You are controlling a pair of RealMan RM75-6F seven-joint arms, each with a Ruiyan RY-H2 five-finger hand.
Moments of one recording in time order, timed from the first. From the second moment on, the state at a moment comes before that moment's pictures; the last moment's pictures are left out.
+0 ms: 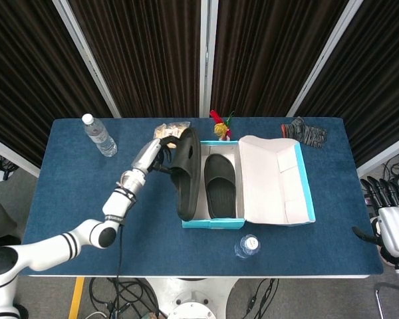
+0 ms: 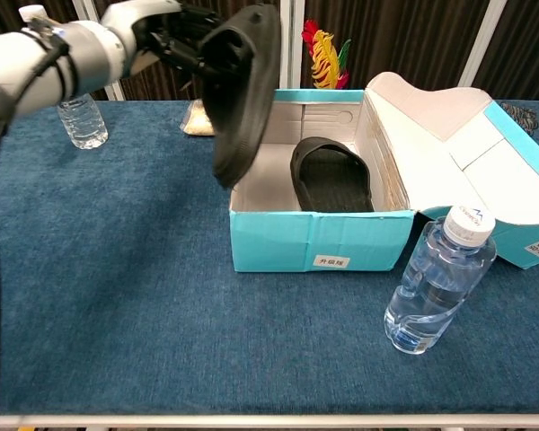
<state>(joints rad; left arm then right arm) -0.93 -1.68 -0.43 -1.21 1.05 0.76 -0.43 0.13 -0.93 0.08 -1.71 -1.48 1.42 0.01</state>
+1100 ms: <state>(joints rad) -1.02 -1.93 -0.42 -0.92 0.99 0.77 -0.27 0.13 -0.93 0.08 -1.70 -1.47 1.41 0.02</state>
